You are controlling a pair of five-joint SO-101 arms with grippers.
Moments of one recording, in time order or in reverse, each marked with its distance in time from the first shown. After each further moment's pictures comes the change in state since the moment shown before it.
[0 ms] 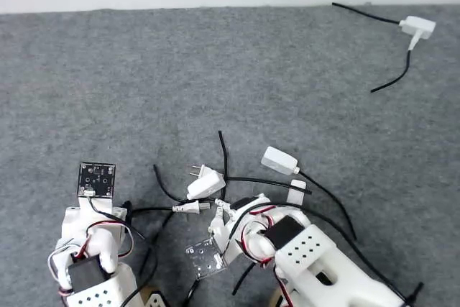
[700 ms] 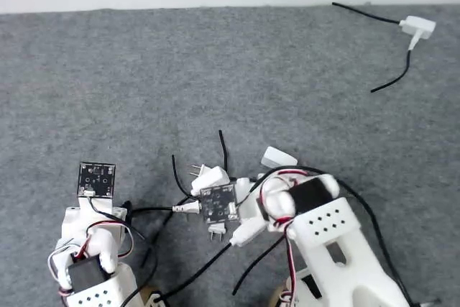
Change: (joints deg) left arm 0.0 0.0 0.0 0.0 0.0; right arm 15.8 1.8 -24.0 25.6 -4.2
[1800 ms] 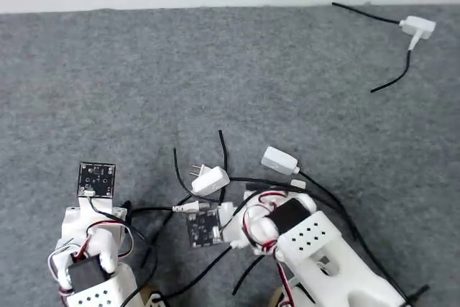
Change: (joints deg) left arm 0.0 0.0 0.0 0.0 0.0; right arm -12.2 -0.6 13.2 -4.7 -10.0
